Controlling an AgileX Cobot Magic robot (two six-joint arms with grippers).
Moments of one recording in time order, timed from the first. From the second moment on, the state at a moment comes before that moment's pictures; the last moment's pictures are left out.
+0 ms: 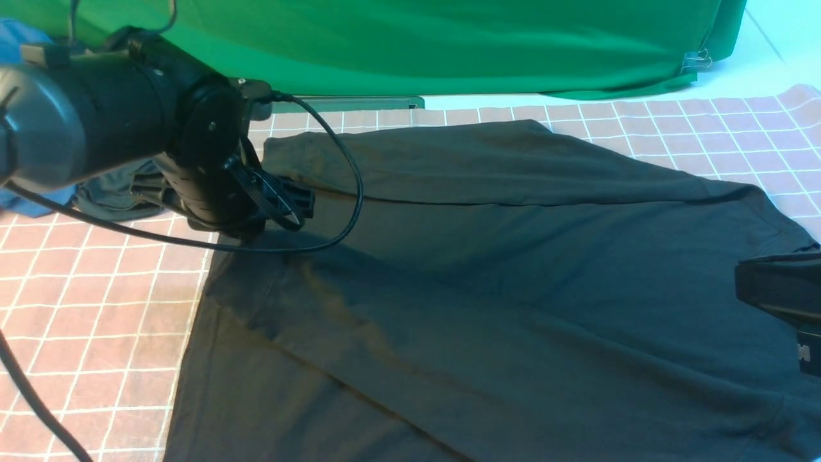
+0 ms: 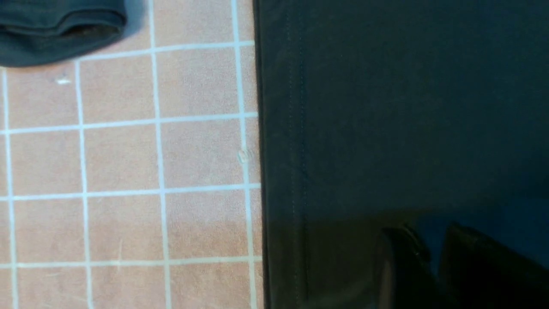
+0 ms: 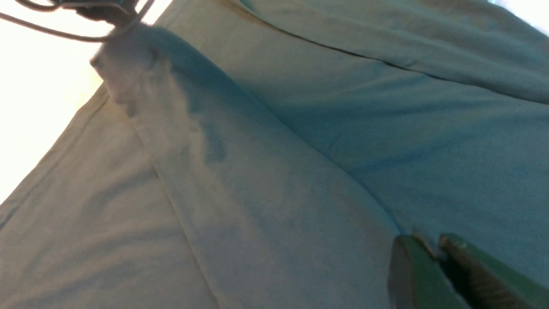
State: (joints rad) right arm 0.45 0.77 -0.74 0.16 0.65 0.02; left arm -0.32 1.71 -1.23 0.37 0.79 -0.49
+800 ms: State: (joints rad) right arm 0.45 0.77 -0.74 0.16 0.67 0.02; left arm -0.11 2.19 -1.87 0.07 0.78 -0.49
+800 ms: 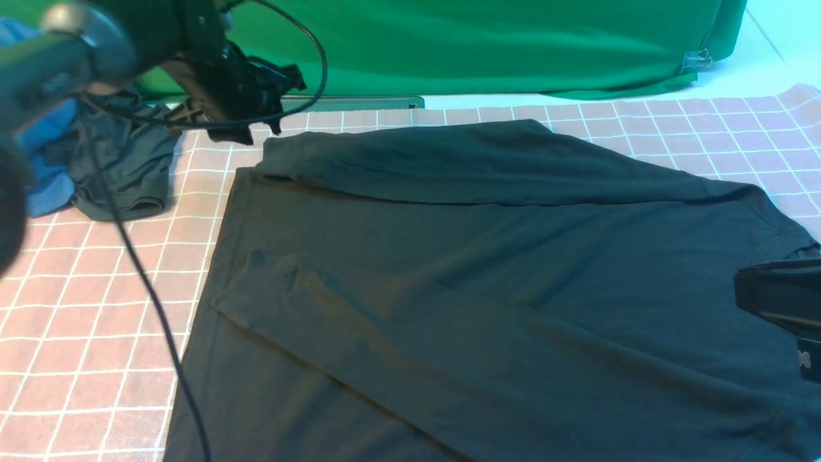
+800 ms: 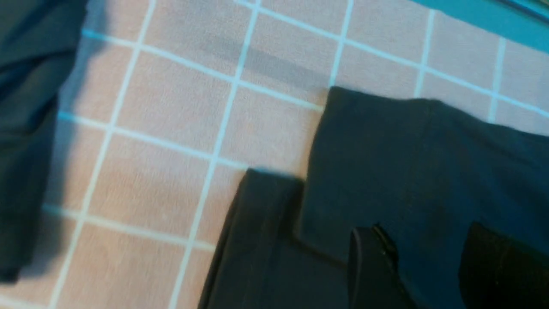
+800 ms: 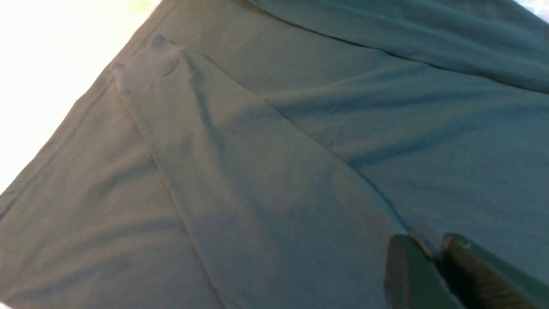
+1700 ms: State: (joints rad) right arm 0.45 0.77 -0.74 0.17 0.67 0.03; left arm -0.11 2.36 -1.99 0.10 0.85 -0.54
